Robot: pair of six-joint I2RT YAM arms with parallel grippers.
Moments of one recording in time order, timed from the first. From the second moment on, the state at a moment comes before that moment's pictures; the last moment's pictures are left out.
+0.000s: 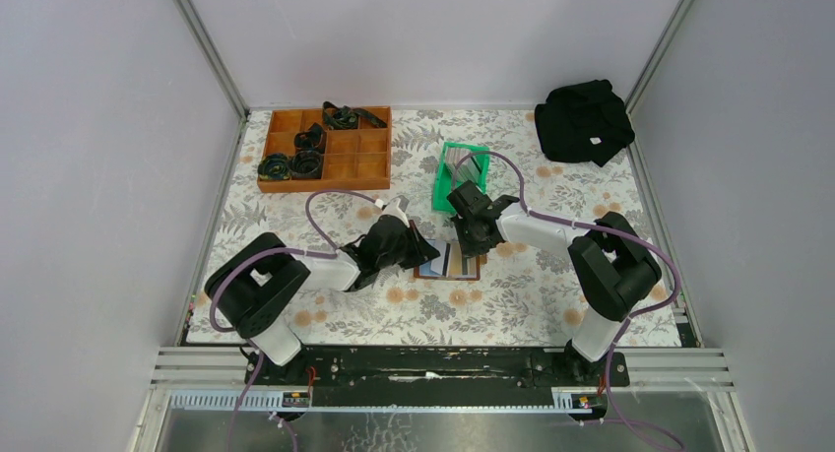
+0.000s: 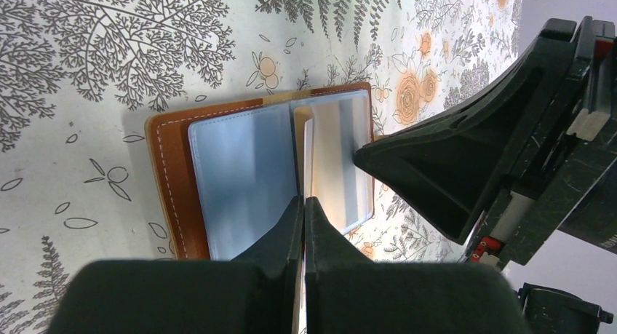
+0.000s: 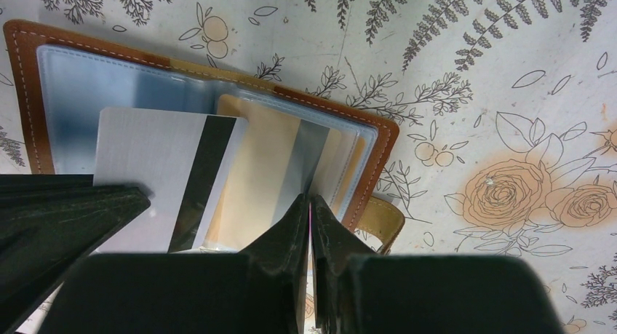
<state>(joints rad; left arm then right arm) -0.74 1.63 0.57 0.50 0.09 -0.97 0.70 1.73 1.06 -0.52 0.08 0.42</state>
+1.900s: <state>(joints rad) -0.75 1.74 0.49 0.78 0.05 -1.15 0.69 1.73 1.04 -0.51 0.07 0.42</state>
